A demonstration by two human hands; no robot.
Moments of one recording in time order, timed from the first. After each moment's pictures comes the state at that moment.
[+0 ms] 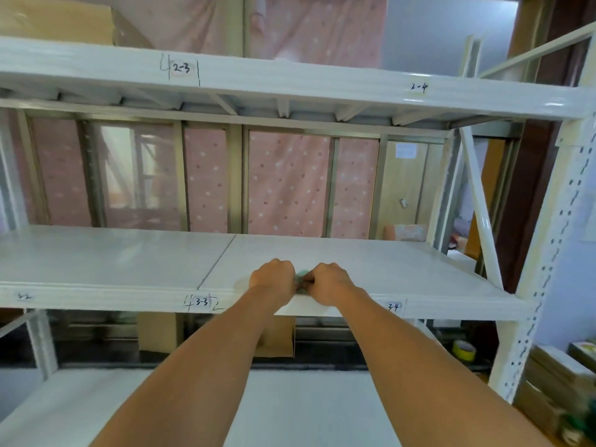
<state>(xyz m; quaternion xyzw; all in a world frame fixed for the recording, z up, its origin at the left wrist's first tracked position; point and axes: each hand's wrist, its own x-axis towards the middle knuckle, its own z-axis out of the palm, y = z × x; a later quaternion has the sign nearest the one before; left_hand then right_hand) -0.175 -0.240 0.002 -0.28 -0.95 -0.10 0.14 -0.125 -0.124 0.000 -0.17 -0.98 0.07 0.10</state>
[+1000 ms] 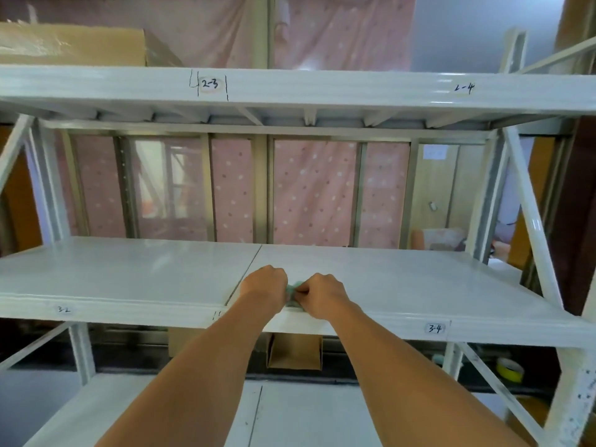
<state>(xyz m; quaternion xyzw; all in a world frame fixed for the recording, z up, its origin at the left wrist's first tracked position) -0.220 -0.290 0.016 -0.24 -0.96 -0.03 0.13 -0.171 -0.173 0.002 -0.13 -0.97 0.16 0.13</state>
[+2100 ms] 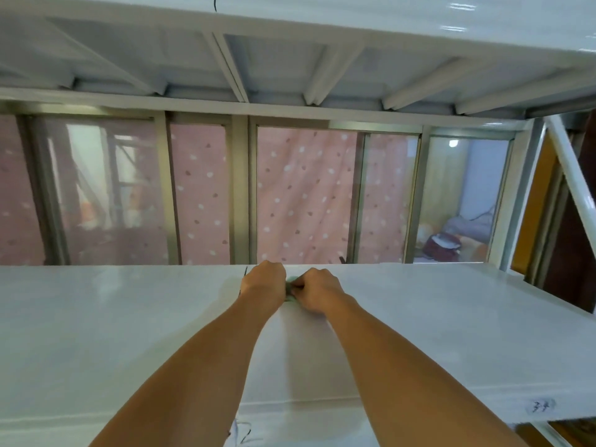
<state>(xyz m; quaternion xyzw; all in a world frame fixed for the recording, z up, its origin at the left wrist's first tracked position) -0.423 -0.217 0.015 -0.28 -0.95 -0.07 0.12 -0.372 -0.109 0.001 -0.20 -0.96 0.16 0.12</state>
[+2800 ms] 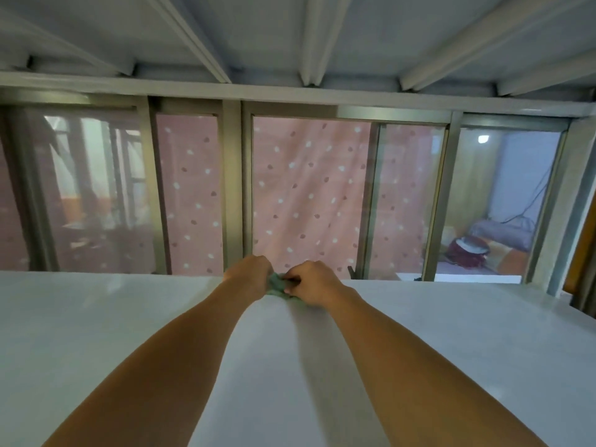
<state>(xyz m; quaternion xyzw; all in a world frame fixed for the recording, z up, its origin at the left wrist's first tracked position) -0.517 -0.168 0.017 -0.27 -0.95 -0.09 0.10 -0.447 -0.033 0.009 -0.07 -0.98 0.16 0.11</state>
